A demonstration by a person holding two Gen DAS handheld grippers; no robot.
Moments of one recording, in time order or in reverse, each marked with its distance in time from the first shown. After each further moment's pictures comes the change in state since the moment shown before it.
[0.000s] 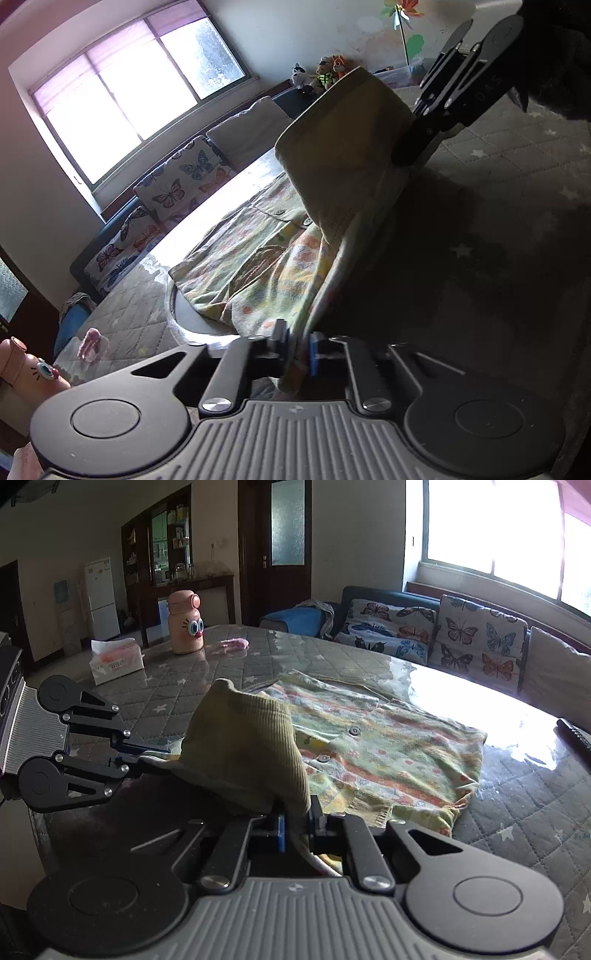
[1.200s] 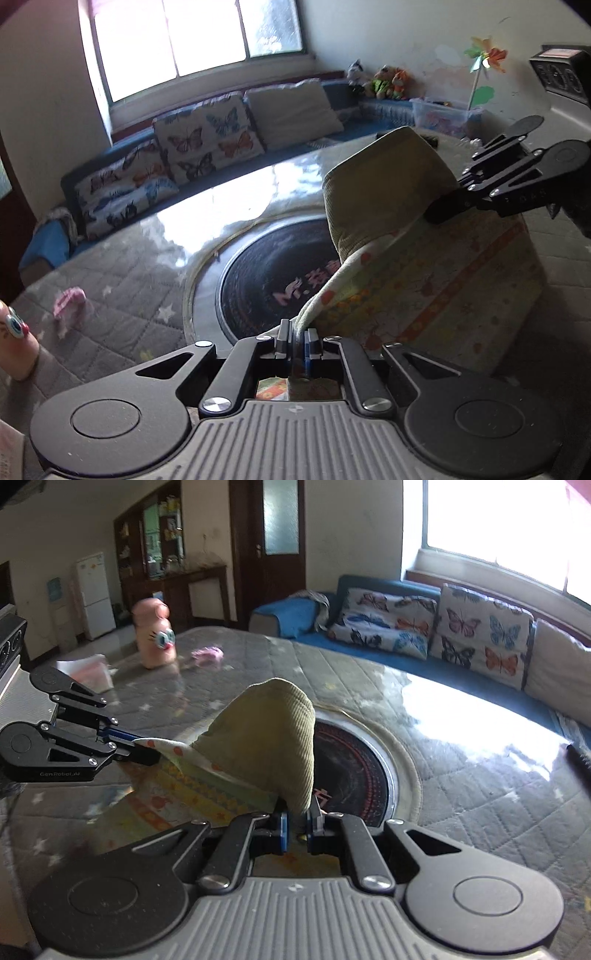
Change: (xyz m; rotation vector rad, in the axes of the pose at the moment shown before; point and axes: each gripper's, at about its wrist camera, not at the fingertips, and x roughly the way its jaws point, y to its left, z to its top) left arm 0.066 0.112 0.045 -0.356 0.120 -0.094; right arm 0.064 -0.051 0.069 0.023 0.068 0.009
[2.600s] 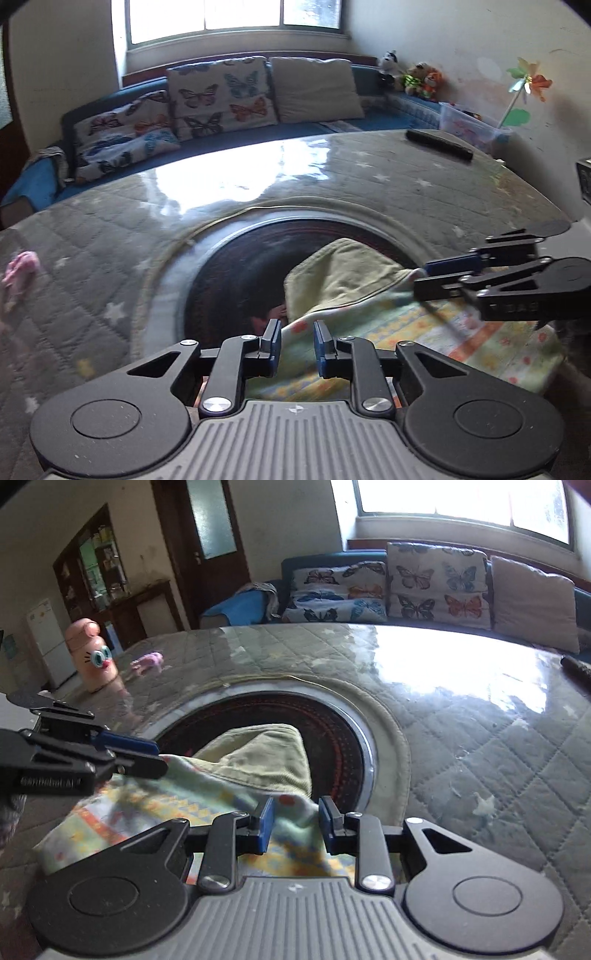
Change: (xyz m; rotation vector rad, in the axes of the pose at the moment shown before) left arm 0.064 -0.007 0.044 -0.155 0.078 -0.064; right arm 0.057 -0.039 -0.032 0.242 0.015 -0.047
